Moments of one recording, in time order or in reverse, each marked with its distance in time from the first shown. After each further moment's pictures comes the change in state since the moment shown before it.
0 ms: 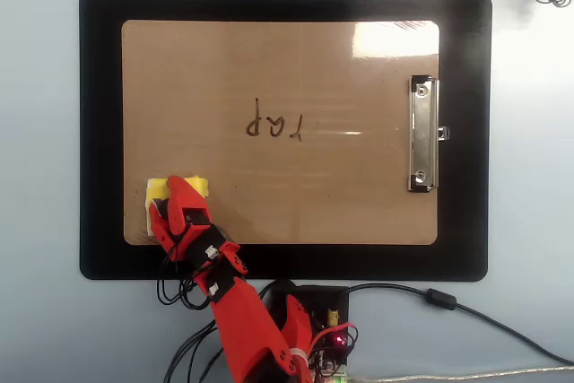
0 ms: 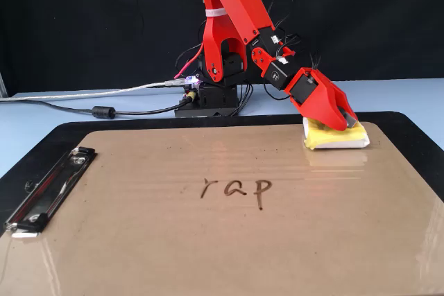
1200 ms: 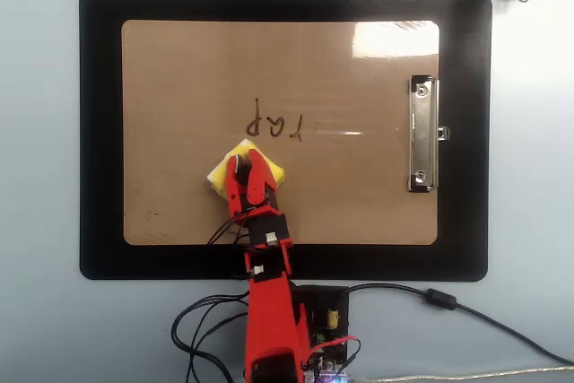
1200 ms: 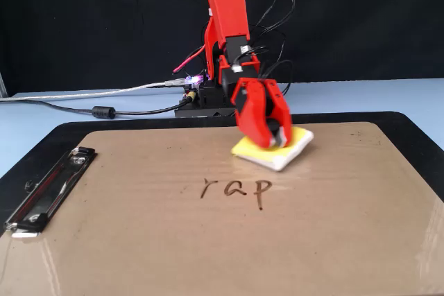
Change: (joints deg) arm 35.3 0.5 6.9 -12.8 -3.5
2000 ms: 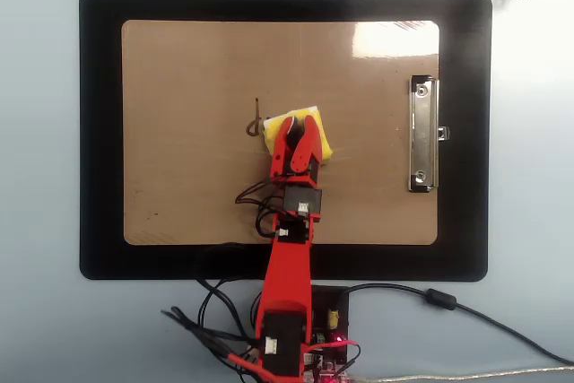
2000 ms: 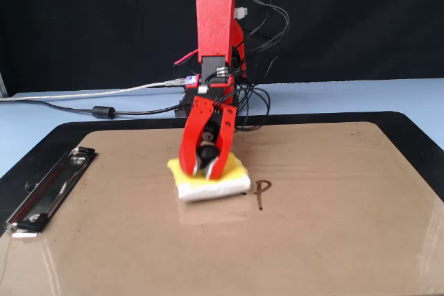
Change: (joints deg) arm 13.9 -14.6 -9.1 -4.8 6.9
